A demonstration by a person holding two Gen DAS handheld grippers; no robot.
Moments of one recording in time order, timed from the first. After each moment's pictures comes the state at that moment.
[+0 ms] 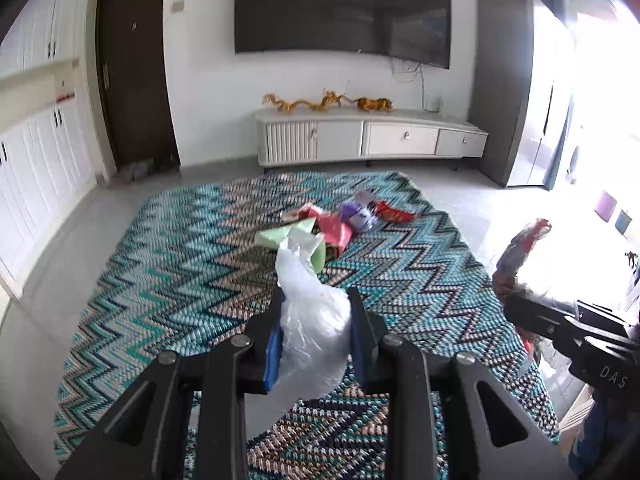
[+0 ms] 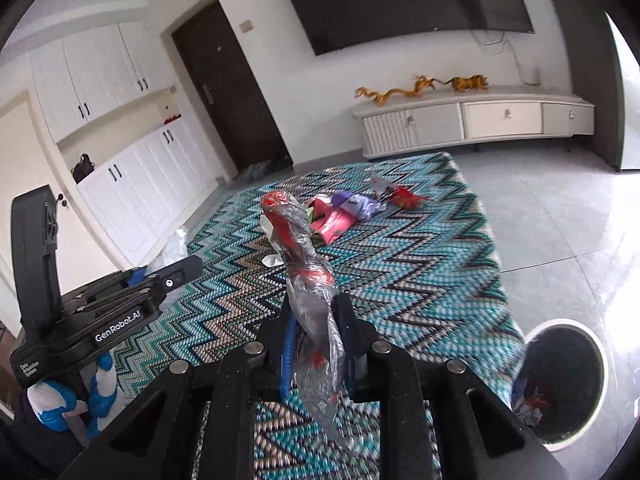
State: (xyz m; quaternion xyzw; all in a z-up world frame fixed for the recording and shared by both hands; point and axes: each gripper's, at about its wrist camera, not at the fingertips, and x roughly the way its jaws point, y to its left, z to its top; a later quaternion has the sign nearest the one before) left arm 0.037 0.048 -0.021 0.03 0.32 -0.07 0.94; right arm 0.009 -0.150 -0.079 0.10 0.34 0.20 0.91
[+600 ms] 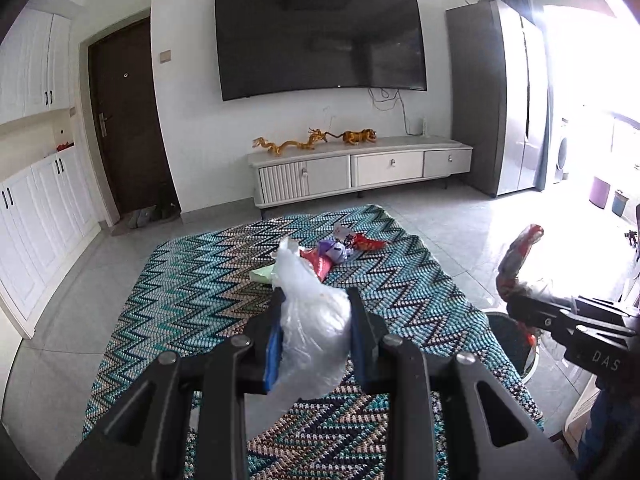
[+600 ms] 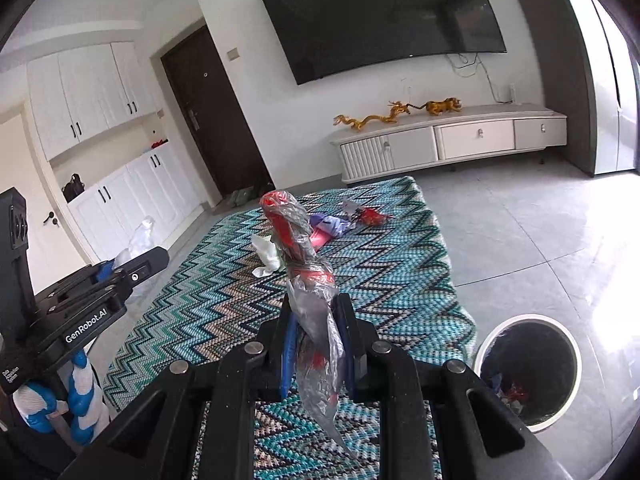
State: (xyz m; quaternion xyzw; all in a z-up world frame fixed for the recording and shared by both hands) left arm -0.018 0.024 0.019 0.07 0.26 -0.09 0.96; right arm -0.045 -0.179 -0.057 0.11 0.30 0.16 0.93
